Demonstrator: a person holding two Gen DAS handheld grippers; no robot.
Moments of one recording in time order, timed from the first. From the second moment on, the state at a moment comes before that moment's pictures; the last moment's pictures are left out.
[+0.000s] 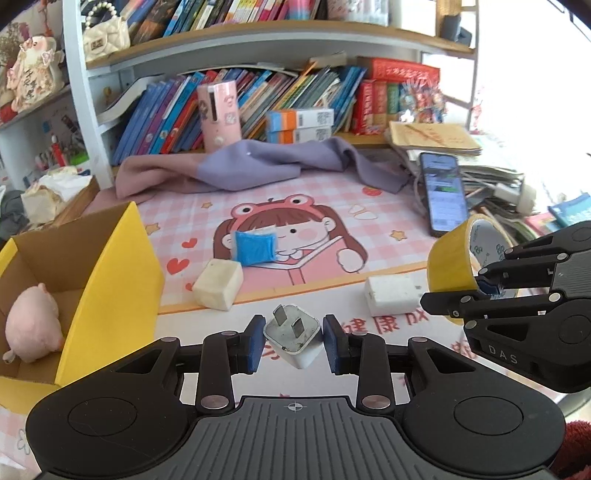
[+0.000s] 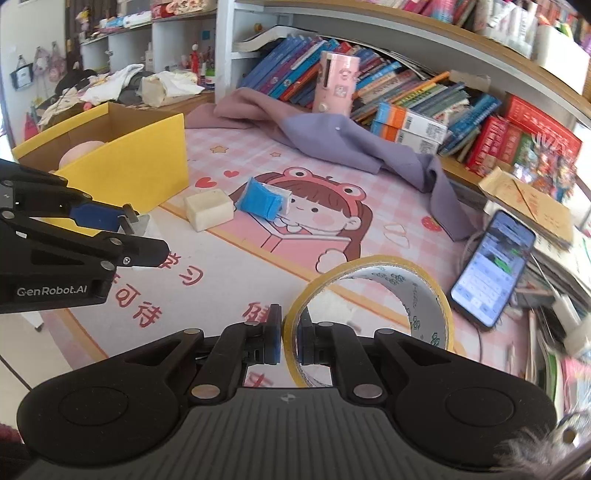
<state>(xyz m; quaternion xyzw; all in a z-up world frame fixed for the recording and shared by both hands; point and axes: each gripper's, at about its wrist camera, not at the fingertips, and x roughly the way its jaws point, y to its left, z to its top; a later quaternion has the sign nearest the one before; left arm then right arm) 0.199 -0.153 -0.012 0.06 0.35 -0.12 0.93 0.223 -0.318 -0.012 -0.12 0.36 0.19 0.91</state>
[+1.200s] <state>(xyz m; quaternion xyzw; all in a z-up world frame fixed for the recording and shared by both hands) 0.041 0.006 -0.003 0.04 0.33 -0.15 0.93 0.035 -0.148 0.000 -0.13 0.34 0.17 0.92</state>
